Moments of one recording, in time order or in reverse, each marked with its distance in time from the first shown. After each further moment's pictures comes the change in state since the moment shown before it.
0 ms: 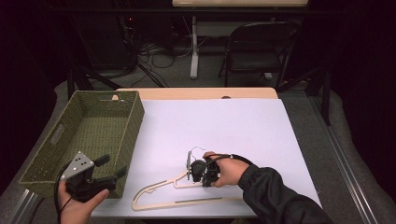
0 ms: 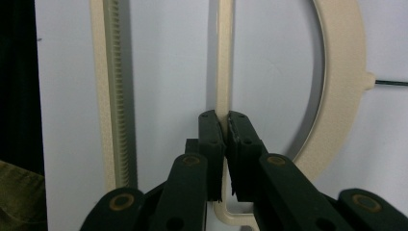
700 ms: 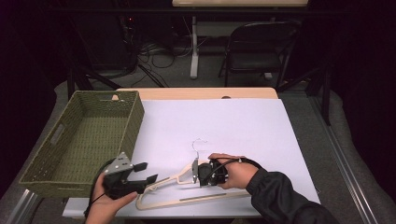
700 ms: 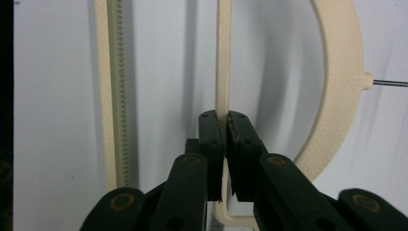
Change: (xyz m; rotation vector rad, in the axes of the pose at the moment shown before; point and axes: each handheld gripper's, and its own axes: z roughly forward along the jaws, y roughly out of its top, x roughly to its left) left arm -0.046 0.002 0.074 0.199 -0.286 0.115; right arm 0.019 -0.015 -0.018 -0.031 -0.193 -0.074
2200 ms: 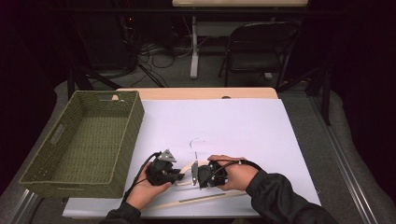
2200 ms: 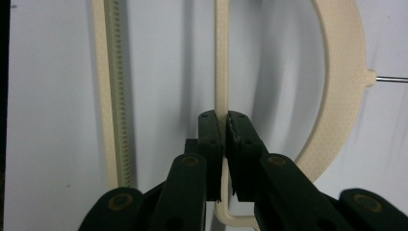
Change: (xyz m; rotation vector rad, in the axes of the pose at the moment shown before) left arm 0.000 0.017 0.103 0.247 -0.087 0.017; right arm 0.004 0.002 0.002 -0.020 -0.030 -0.014
